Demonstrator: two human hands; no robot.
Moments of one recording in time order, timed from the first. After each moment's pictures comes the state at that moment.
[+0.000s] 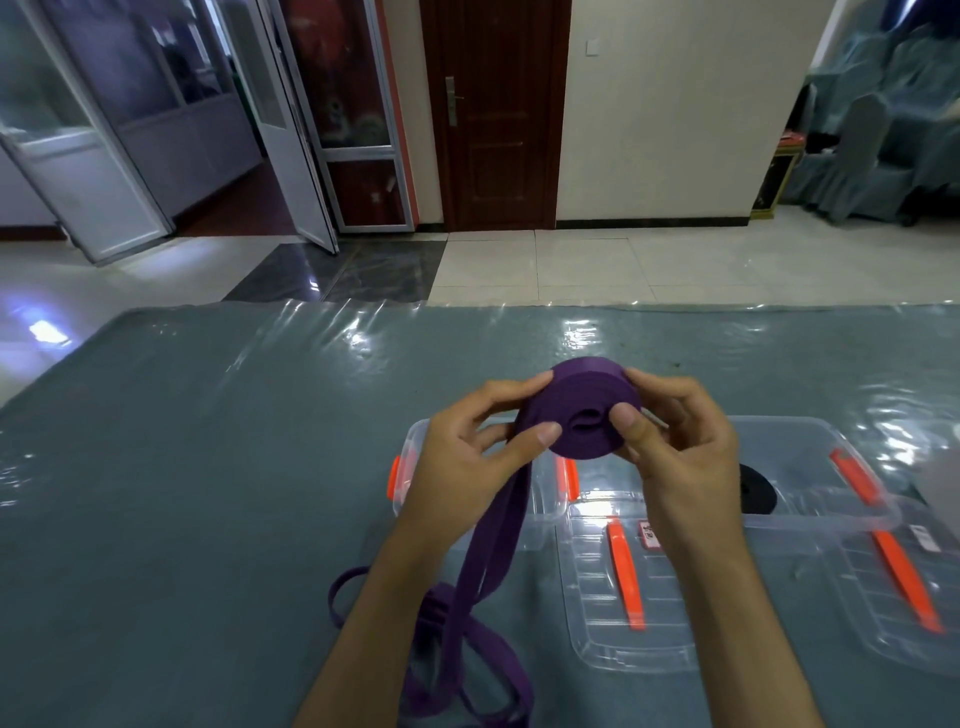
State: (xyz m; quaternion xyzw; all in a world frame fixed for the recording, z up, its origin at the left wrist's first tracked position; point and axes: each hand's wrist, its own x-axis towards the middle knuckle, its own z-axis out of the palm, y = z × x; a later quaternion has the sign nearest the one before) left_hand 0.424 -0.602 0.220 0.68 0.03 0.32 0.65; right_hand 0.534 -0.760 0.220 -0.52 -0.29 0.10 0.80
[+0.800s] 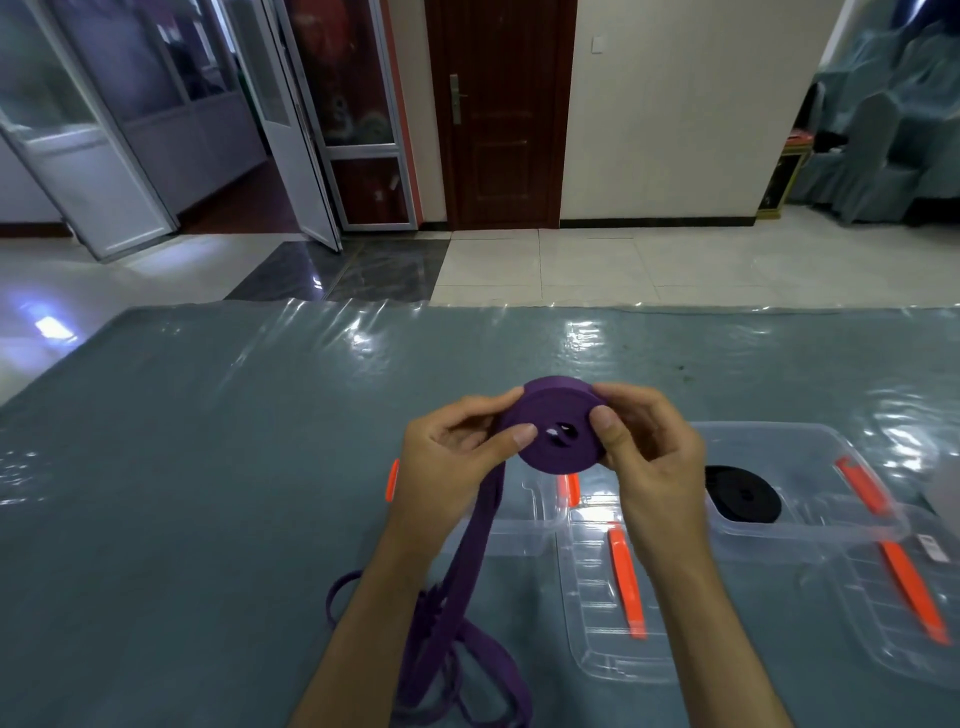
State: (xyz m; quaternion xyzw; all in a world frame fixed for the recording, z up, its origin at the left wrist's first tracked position) left_hand 0.427 -0.589 0.209 0.63 0.07 0.34 0.69; right_hand 0.532 -0.740 0.209 -0.56 -0.28 0.07 0.78
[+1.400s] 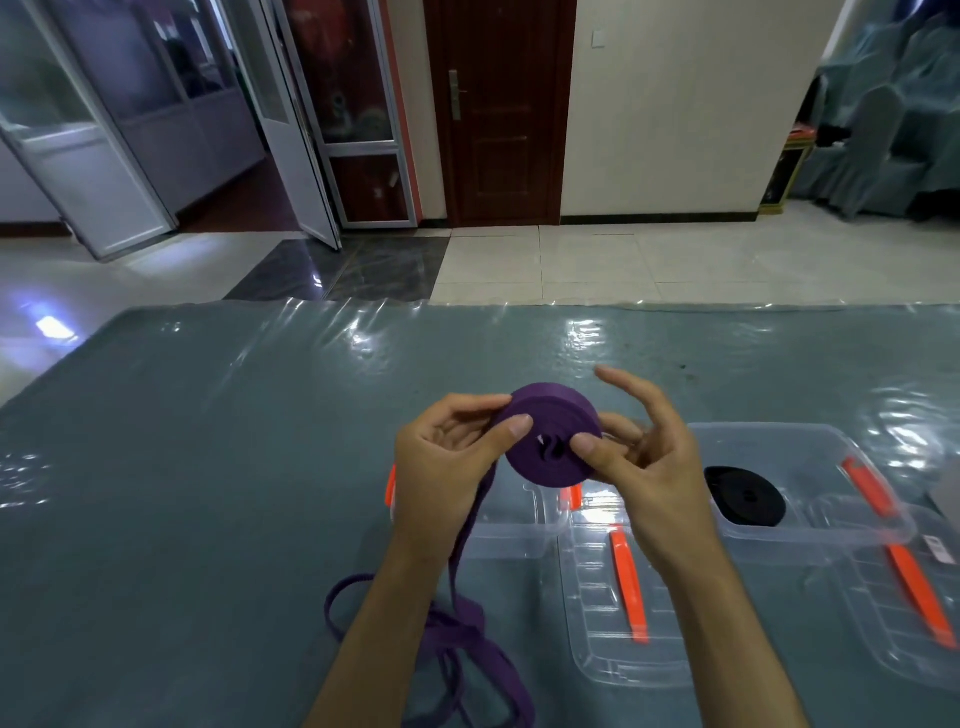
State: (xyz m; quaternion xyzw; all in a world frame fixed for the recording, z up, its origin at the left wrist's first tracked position) left_hand 0.435 -0.589 0.204 0.61 0.12 0.38 0.68; right_hand 0.543 -0.744 0.208 -0.54 -0.31 0.18 0.76
